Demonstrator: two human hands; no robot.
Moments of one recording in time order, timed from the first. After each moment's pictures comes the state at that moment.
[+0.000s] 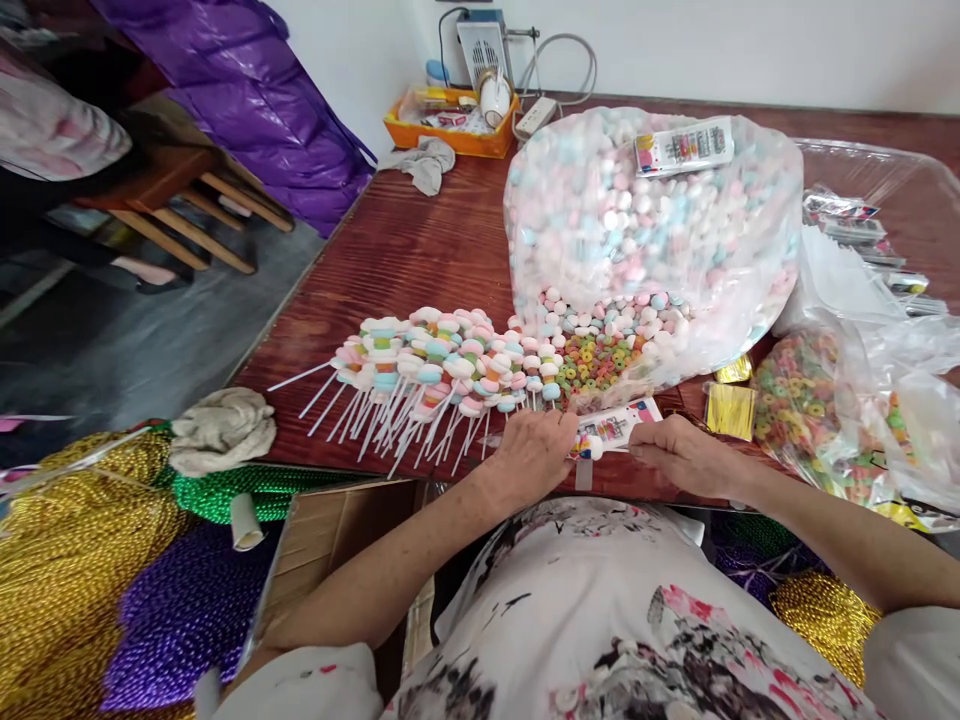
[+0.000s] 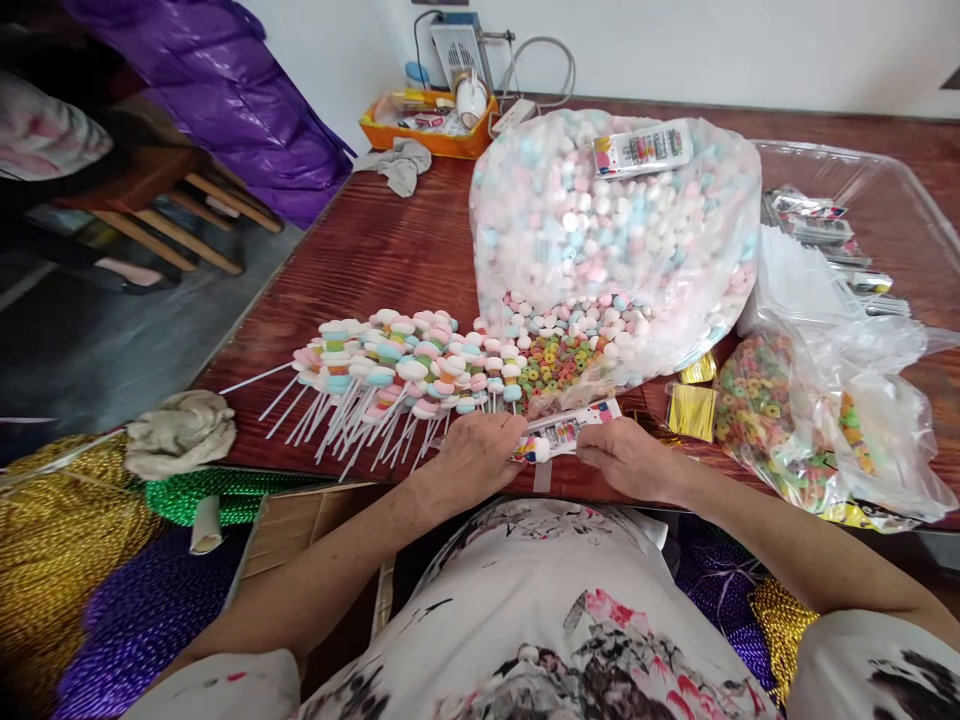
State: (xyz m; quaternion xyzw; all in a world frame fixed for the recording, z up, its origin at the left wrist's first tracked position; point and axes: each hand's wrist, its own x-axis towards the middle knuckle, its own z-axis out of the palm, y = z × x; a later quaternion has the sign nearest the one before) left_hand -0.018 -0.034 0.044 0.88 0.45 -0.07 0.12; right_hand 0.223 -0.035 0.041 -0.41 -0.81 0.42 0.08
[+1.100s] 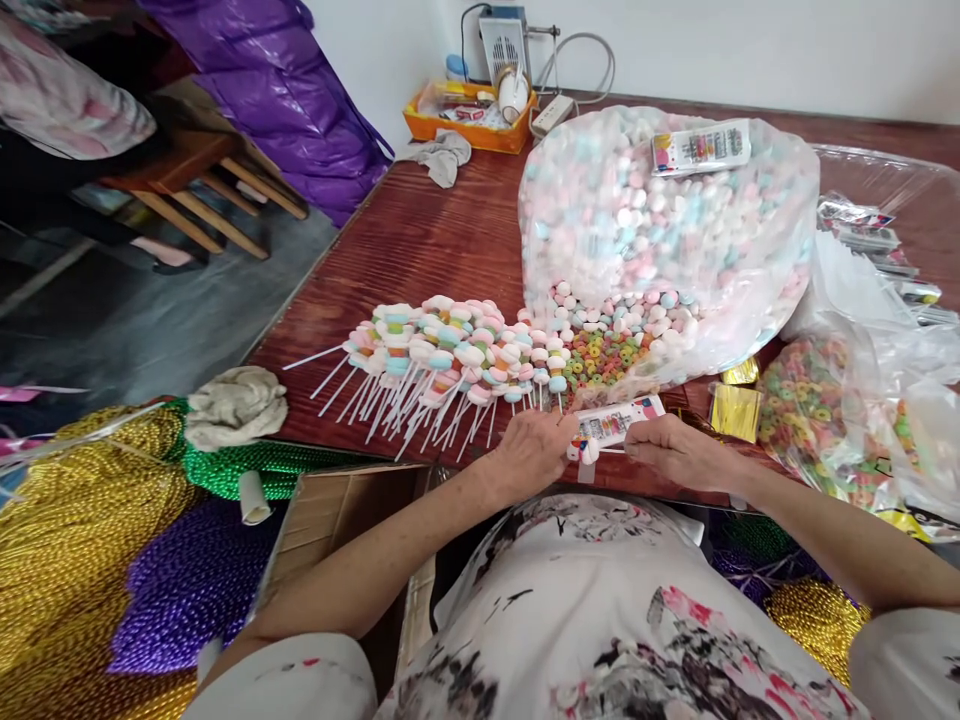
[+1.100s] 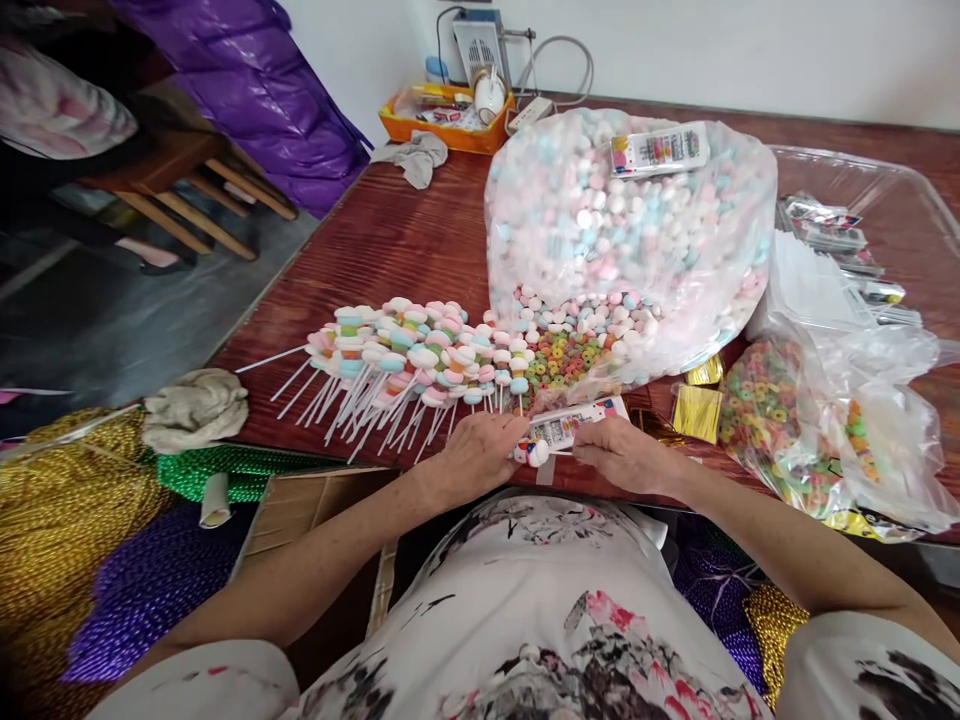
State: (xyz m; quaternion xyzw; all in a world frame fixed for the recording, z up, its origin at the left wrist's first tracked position) left_hand -0.030 -0.041 0.028 0.87 0.46 -0.05 0.16; right_hand 0.217 -0.033 0.033 -0.37 -0.80 0.46 0.08
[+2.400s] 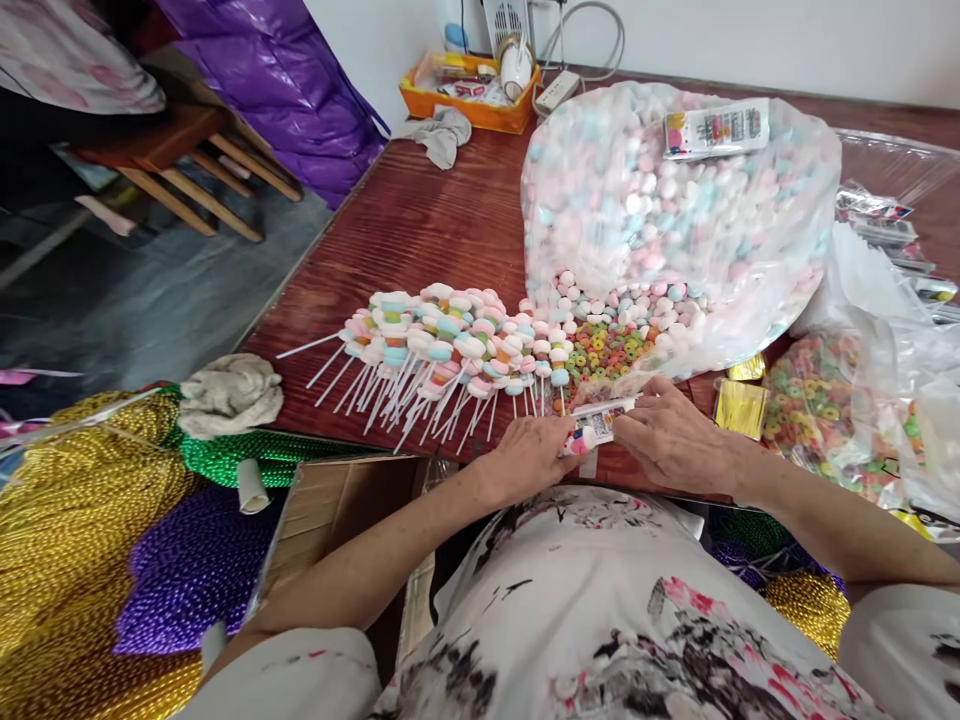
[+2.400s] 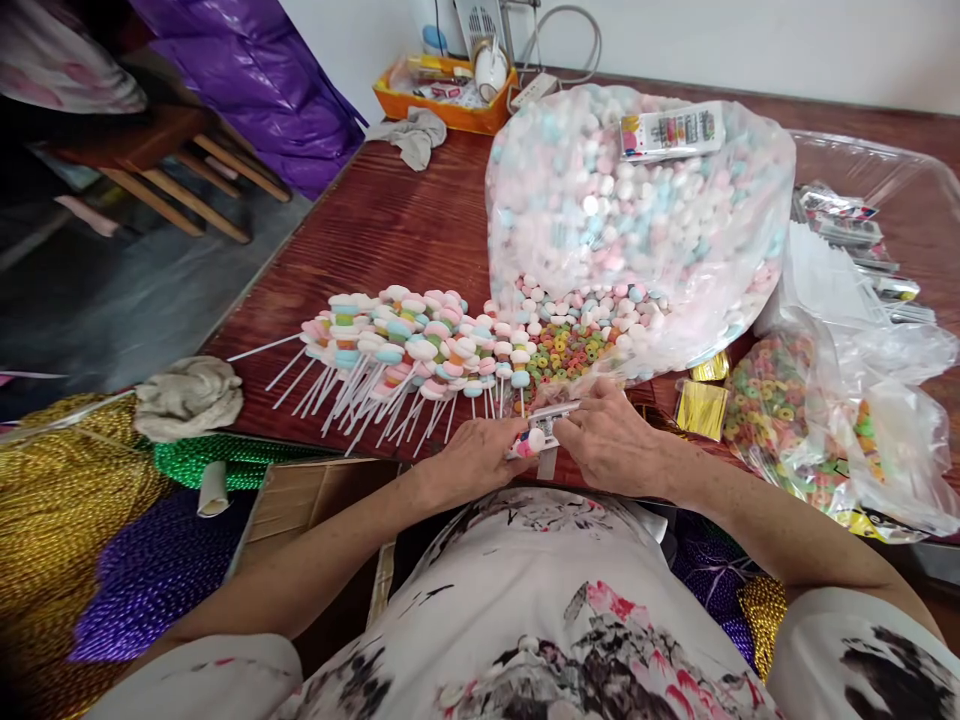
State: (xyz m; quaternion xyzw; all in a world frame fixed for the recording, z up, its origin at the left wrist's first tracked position) left_hand -0.037 -0.045 0.017 0.82 0.50 -0.03 0.27; right_hand 0.200 -0.023 0.054 -0.24 -0.96 0.07 0.09
